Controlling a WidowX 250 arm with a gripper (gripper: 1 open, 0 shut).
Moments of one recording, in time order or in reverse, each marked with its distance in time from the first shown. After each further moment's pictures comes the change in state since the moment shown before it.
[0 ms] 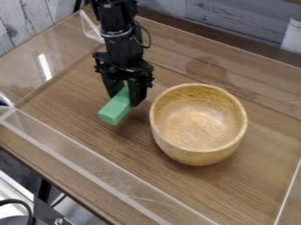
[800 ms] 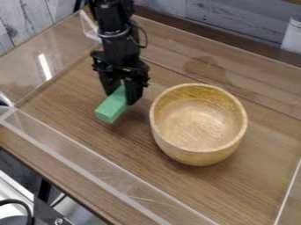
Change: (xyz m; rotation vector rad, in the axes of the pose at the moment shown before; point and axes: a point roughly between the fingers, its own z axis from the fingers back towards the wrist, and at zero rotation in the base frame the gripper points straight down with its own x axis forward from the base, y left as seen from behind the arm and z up) arm -0.003 0.024 -0.001 0.022 -0.020 0.040
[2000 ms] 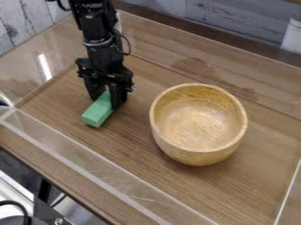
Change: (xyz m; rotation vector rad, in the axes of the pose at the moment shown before) arm -0.006 0.026 -0.015 0.019 0.018 0.060
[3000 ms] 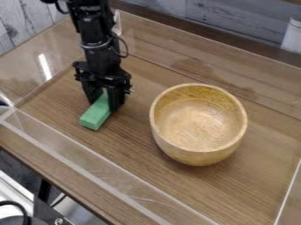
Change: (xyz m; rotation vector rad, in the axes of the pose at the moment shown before) arm -0.004 0.003 -0.006 -0.011 0.026 0.038
